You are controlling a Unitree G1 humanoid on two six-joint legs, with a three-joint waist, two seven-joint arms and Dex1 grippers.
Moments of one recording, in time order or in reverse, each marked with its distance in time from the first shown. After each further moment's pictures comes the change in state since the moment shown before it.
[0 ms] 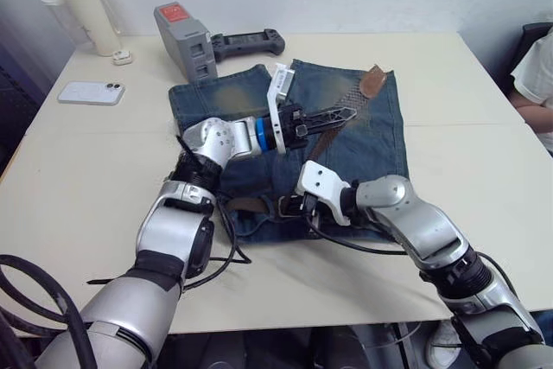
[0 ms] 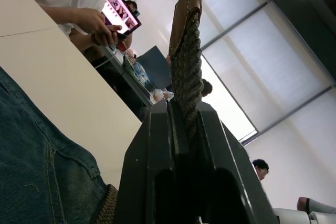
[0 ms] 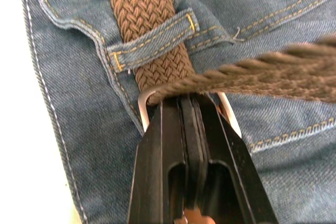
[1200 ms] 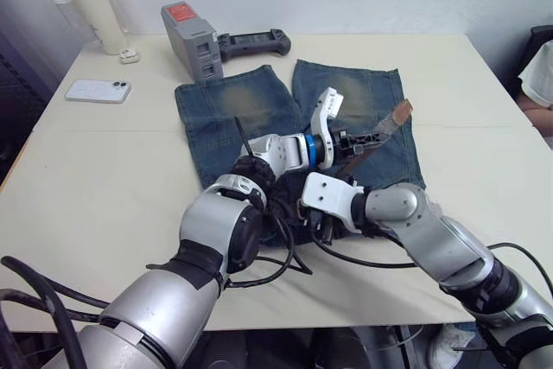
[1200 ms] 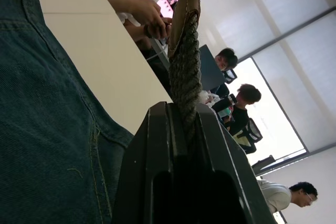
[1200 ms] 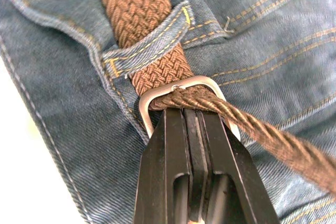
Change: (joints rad) left arm -0.153 -0.193 0.215 0.377 0.304 -0.276 0.152; right arm -0.015 -0.163 0.081 -0.265 -0.120 0.249 -0.052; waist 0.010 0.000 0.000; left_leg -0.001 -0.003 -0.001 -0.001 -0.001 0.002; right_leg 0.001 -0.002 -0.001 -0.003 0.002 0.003
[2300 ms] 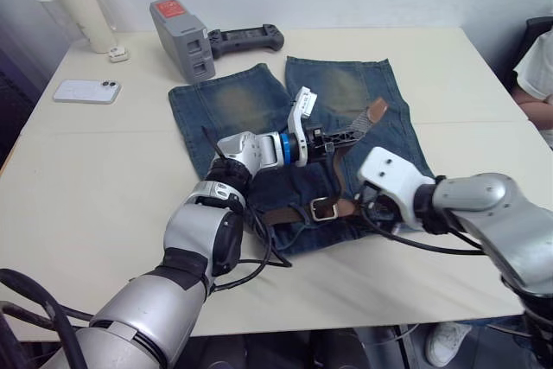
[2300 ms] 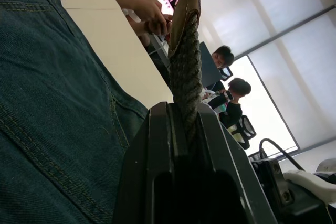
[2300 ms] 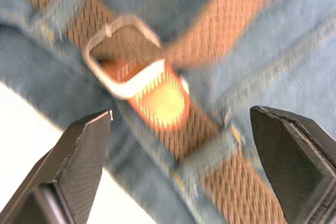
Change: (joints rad) left arm 0.113 0.058 -0.012 -0.198 0.014 0.168 -0.047; right arm 0.065 -0.256 -0.373 -0.227 0.321 0.379 -0.041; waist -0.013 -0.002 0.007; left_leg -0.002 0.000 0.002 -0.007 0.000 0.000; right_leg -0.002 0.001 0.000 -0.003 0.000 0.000
